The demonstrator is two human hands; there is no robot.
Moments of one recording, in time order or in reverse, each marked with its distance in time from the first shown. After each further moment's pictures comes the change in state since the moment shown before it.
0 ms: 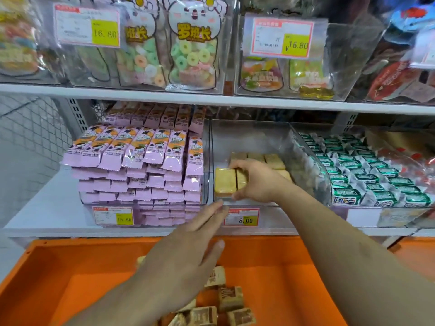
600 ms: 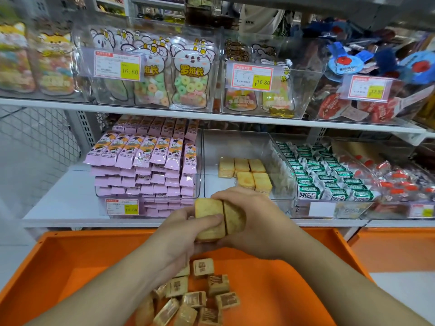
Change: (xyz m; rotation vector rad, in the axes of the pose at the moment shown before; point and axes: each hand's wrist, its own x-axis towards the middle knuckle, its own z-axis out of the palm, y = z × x) left_hand -0.016 0.041 -0.013 -1.372 0.125 -0.427; right_hand -0.166 -0.080 -0.034 0.107 0.083 -0.297
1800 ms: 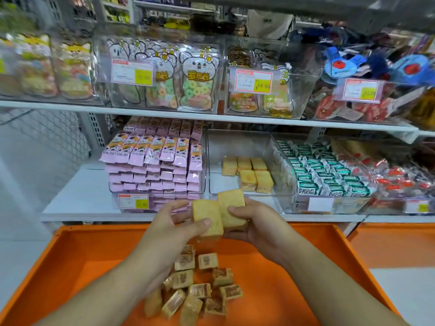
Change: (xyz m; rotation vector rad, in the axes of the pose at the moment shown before) left_hand -0.034 -0.011 -0.028 0.148 0.154 0.177; right_hand -0.010 -0.003 0.032 1.287 0.035 0.679
